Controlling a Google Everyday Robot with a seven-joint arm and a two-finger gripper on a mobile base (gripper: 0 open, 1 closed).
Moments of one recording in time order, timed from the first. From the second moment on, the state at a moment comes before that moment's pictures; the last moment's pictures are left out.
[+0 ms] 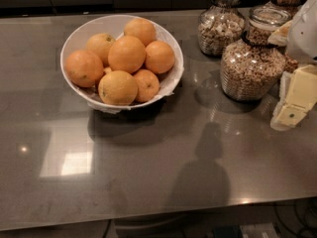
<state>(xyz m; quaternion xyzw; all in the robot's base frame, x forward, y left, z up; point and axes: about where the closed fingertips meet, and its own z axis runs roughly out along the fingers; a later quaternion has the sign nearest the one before) 0.438 -0.217 0.976 -0.60 0.78 -0.03 0.16</state>
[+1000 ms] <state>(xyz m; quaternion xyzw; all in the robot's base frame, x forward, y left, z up) 0.461 -0.180 0.977 -0.64 0.75 -0.04 0.18</state>
